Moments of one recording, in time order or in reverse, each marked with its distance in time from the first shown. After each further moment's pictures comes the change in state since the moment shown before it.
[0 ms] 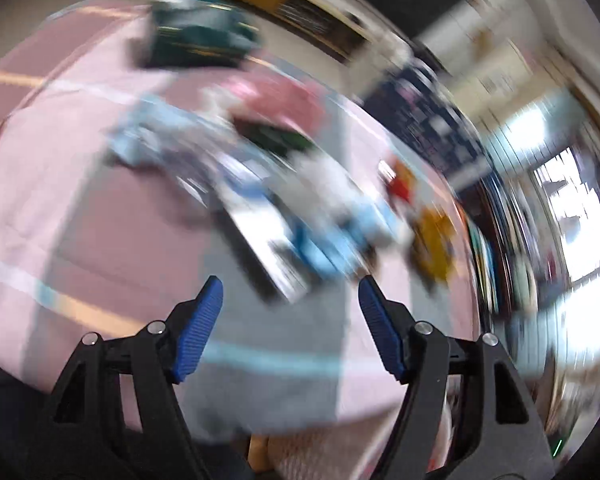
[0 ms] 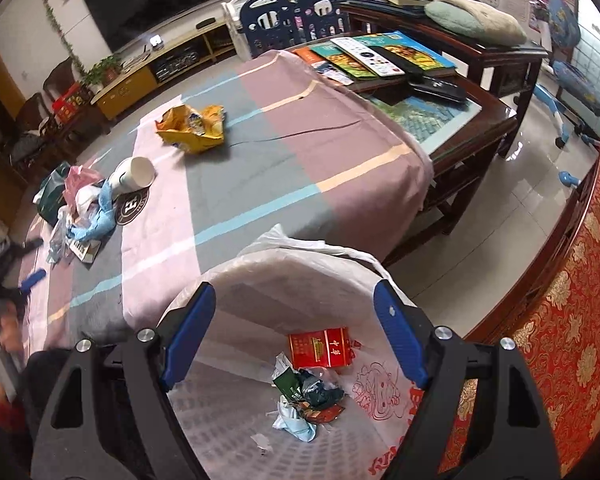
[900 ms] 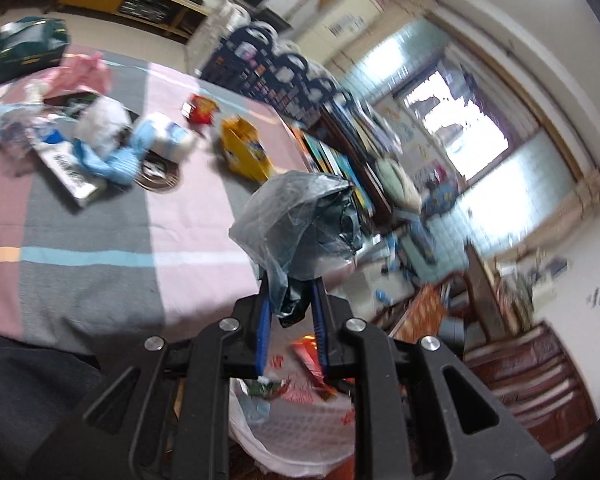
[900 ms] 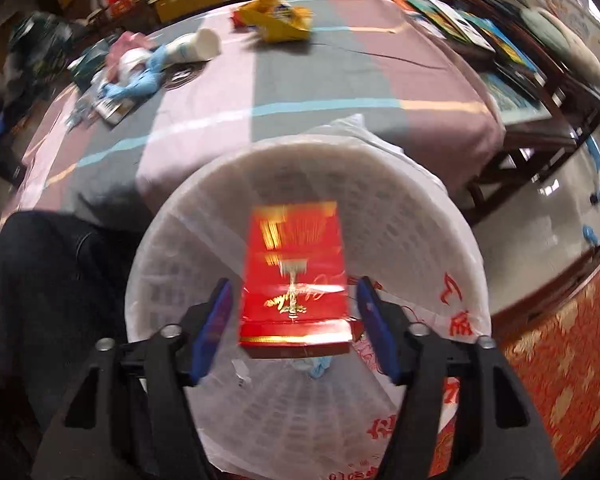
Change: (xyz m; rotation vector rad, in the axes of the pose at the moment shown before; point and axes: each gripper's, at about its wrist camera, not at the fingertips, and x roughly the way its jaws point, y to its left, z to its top) left arm -0.070 -0.118 -0.155 0.453 0.153 -0.484; right arm 0.025 0.034 -0.061 -0.273 0.196 0.037
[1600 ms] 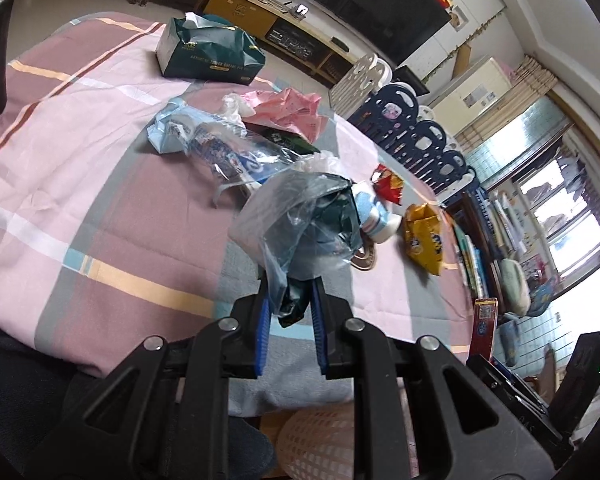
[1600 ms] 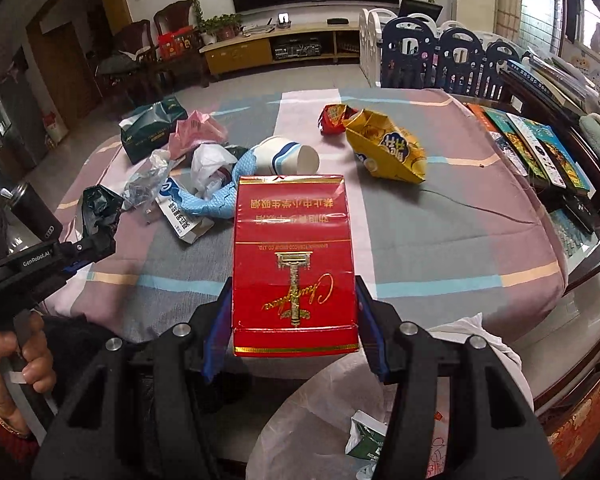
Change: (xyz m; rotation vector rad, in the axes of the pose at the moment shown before) left arm -0.056 0.144 0.020 -0.332 -0.231 0.392; right arm -0.011 0.104 0.104 -0.131 -0.254 0.112
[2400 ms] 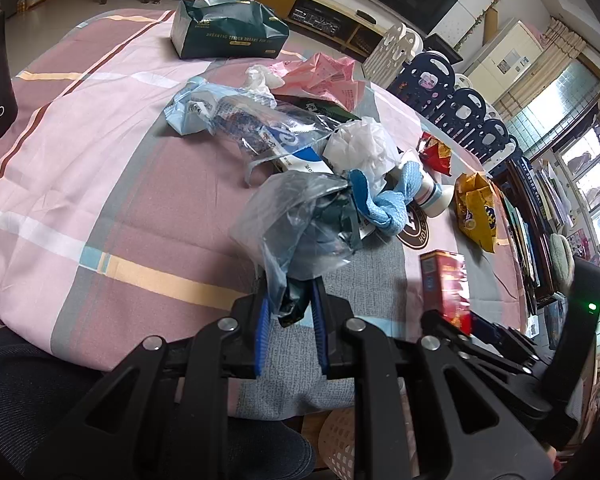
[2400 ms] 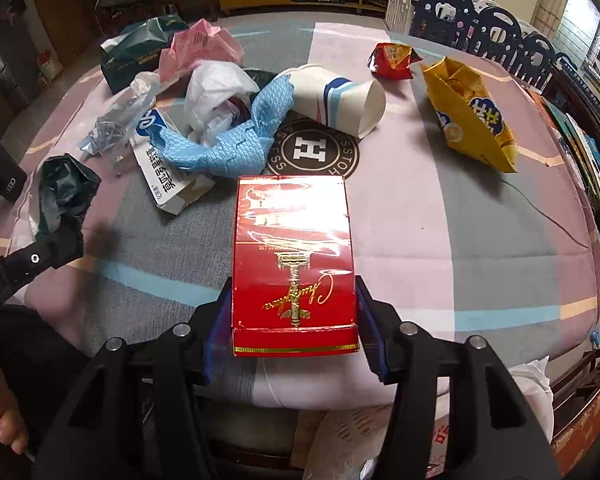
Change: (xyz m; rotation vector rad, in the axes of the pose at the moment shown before) left arm 0.032 -0.002 -0.001 0.067 0.077 0.211; right arm 0.116 0.046 0.022 -0.114 0.218 -0.041
